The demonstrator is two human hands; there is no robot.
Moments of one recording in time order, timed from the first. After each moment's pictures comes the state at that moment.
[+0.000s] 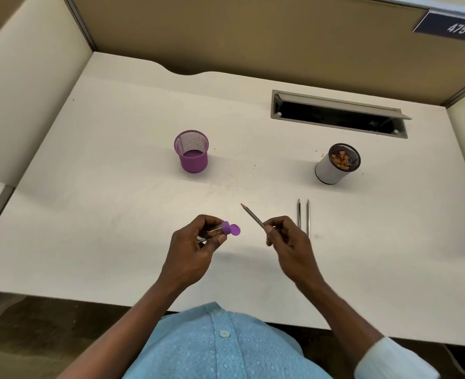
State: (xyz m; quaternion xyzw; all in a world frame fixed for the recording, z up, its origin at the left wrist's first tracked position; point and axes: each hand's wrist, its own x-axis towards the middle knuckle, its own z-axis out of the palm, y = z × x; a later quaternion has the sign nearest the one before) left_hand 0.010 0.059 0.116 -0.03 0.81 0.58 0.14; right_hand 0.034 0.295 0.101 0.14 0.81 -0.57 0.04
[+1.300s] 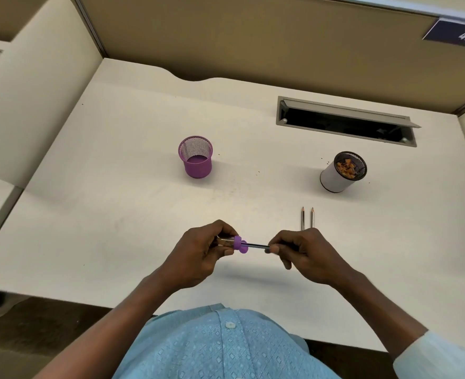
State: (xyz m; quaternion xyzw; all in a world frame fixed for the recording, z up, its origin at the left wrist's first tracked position) left_hand -0.010 0.053 0.123 0.18 0.84 0.48 0.18; right_hand 0.008 0.343 0.138 -0.13 0.89 -0.41 0.16
